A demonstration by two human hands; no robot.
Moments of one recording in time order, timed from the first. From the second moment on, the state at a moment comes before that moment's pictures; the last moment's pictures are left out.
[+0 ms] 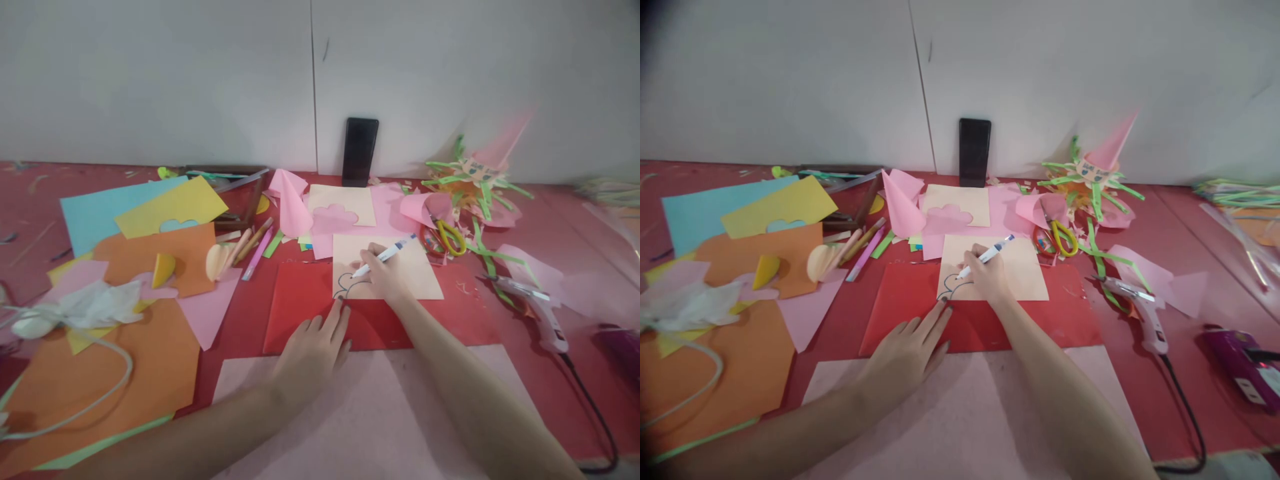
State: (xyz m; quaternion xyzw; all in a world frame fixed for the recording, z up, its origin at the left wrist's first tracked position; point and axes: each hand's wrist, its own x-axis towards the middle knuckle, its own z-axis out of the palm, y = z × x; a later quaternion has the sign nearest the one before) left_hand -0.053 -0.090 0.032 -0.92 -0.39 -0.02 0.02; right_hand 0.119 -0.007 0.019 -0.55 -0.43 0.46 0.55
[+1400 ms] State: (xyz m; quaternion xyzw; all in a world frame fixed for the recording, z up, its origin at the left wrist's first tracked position) left_hand 0.007 -0.095 0.029 -0.91 -0.40 0.04 0.13; right_hand 0.131 -0.022 0.019 -0.60 -0.52 0.38 0.47
